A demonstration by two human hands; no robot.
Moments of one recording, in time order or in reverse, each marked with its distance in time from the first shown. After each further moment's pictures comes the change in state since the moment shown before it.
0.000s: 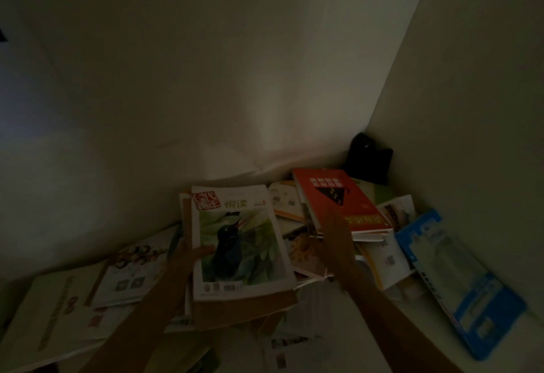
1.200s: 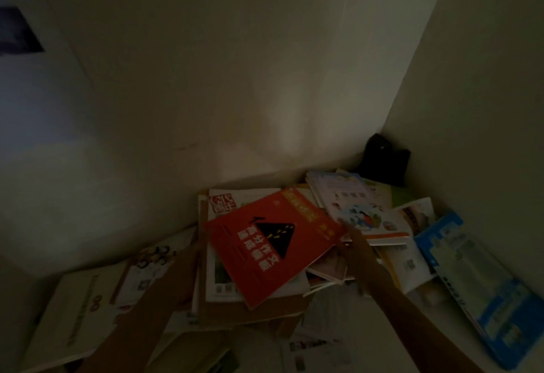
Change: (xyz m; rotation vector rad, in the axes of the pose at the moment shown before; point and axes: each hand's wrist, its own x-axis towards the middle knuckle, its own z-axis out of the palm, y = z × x) left_hand 0.002 0.004 -0.038 -0.146 -0.278 -0.036; right_hand -0.026 -0.013 -0.030 0.563 -0.133 0.141
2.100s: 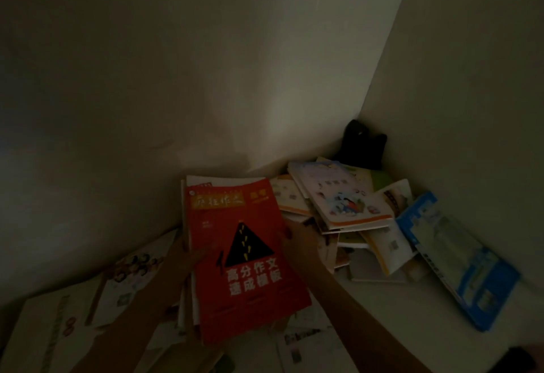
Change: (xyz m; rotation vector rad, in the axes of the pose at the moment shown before) left_hand 0.006 0.009 0.009 0.284 -0.042 0.128; right_hand 0.001 -0.032 0.080 -0.068 -0.023 -0.075
